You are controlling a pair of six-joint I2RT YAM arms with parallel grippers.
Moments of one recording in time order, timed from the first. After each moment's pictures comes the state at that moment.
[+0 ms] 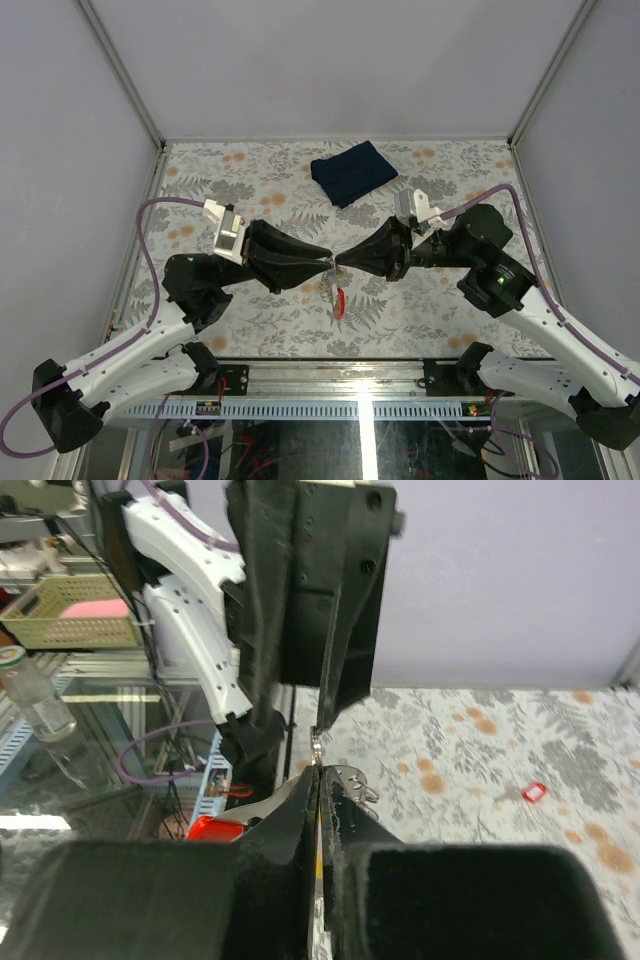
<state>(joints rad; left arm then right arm) -0.79 0.87 0.66 0.91 0.65 -0.58 0.80 0.92 1.02 0.10 -0.80 0.12</state>
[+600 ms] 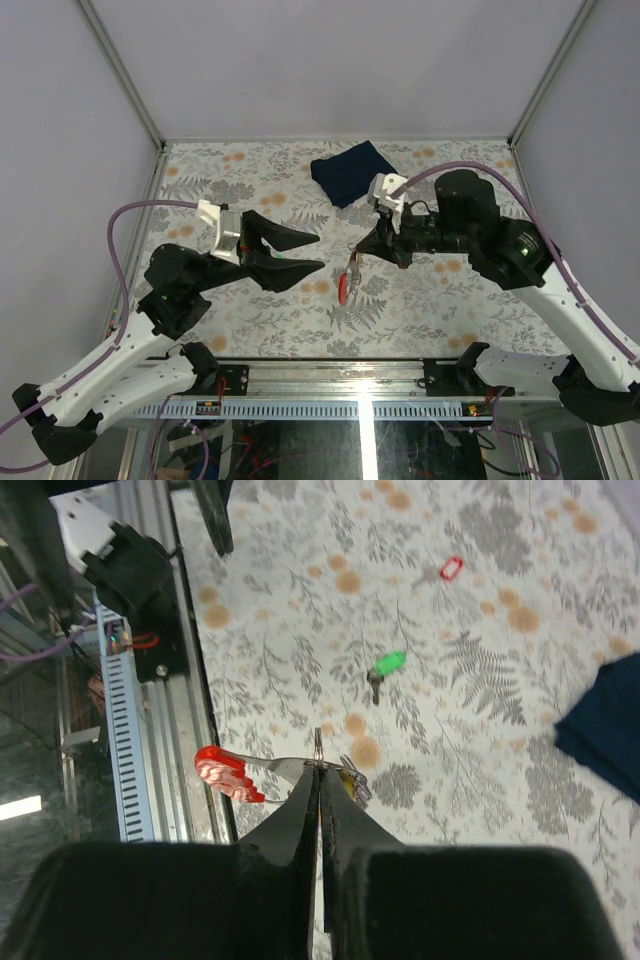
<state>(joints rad) -0.79 0.74 0.81 0.39 0.58 -0.31 0.80 1.08 1.47 -0.79 -0.49 -0.22</state>
